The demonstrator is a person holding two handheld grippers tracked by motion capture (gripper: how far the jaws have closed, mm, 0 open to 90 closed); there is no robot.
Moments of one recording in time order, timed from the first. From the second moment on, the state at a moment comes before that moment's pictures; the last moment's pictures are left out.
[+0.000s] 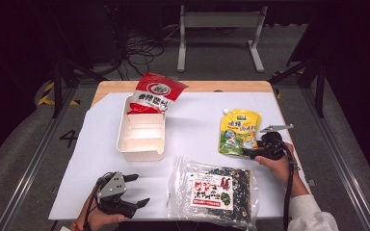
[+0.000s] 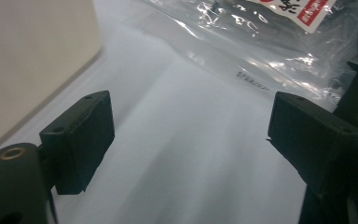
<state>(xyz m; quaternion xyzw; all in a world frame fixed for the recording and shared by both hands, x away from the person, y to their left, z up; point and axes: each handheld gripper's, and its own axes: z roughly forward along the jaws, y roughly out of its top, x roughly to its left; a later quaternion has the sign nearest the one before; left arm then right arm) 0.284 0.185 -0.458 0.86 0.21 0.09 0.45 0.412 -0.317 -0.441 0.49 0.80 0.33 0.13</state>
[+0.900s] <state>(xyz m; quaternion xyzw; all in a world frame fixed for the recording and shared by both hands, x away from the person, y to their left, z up) 0.285 0.111 -0.468 0.91 0.15 0.02 0.39 0.291 -0.328 -0.422 0.37 0.85 0.36 0.08</state>
